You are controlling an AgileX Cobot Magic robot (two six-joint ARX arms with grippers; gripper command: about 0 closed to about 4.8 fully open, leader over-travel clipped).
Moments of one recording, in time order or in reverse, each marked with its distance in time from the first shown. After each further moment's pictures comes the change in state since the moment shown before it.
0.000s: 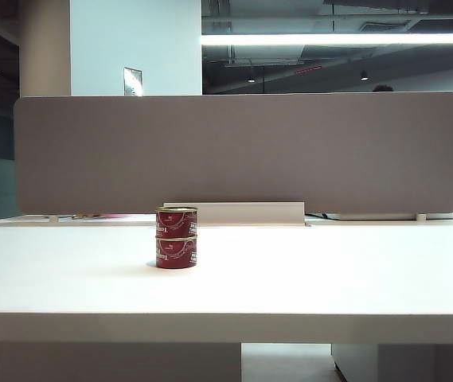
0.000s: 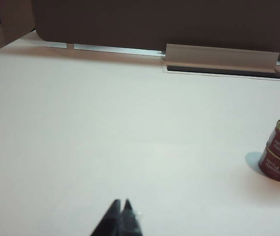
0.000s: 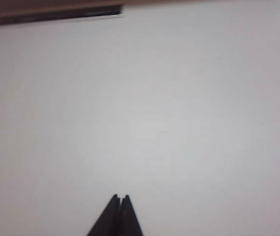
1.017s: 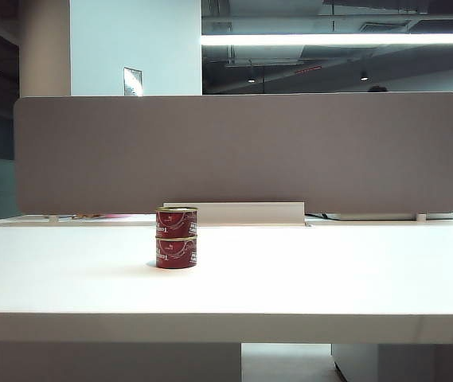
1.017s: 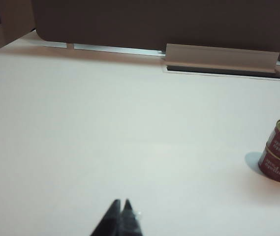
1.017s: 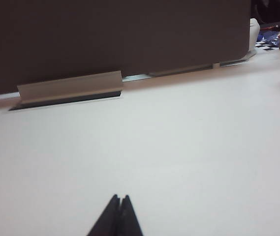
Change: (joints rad) left arm 0.000 0.000 0.000 0.001 0.000 0.000; right arm -0.098 -0.676 -0.333 0.032 -0.049 0.005
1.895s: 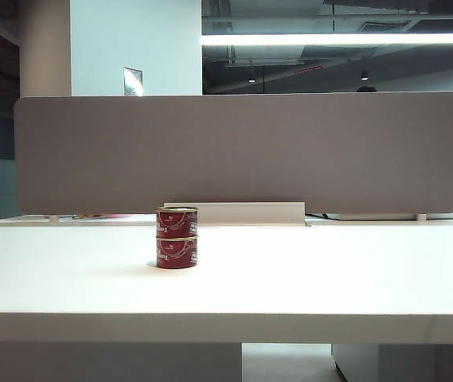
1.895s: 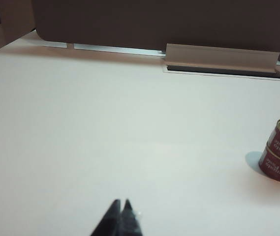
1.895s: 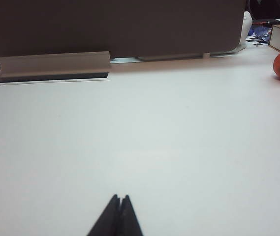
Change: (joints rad) left arm 0.000 0.000 0.000 -0.001 0.000 0.000; right arm 0.002 0.000 -0.008 -0.054 0.029 -0.095
